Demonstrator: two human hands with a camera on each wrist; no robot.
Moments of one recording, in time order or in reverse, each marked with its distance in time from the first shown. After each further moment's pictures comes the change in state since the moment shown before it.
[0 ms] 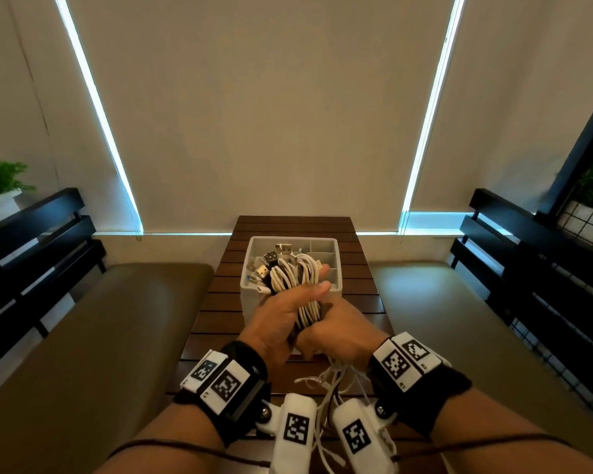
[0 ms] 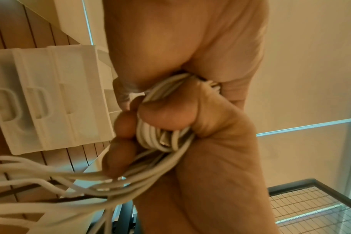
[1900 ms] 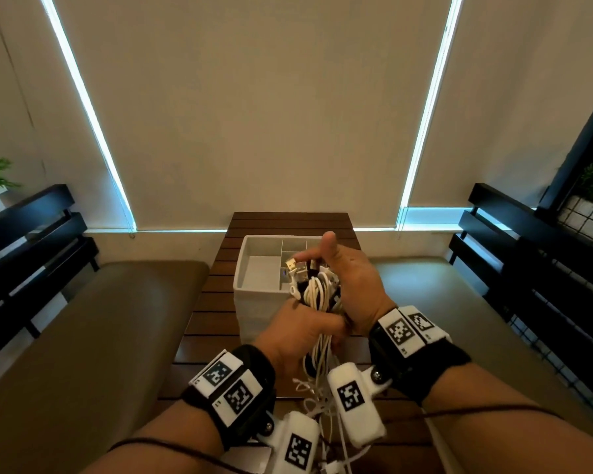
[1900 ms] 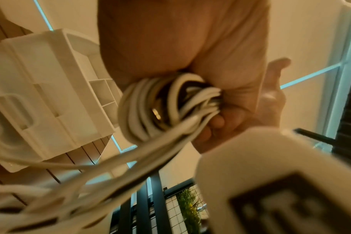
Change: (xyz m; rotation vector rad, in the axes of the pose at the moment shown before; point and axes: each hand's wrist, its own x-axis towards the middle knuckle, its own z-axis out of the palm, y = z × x) left_hand 0.011 -0.006 0.021 0.272 -0.110 0.035; right_hand 0.028 -0.010 -0.034 0.348 0.321 -0.321
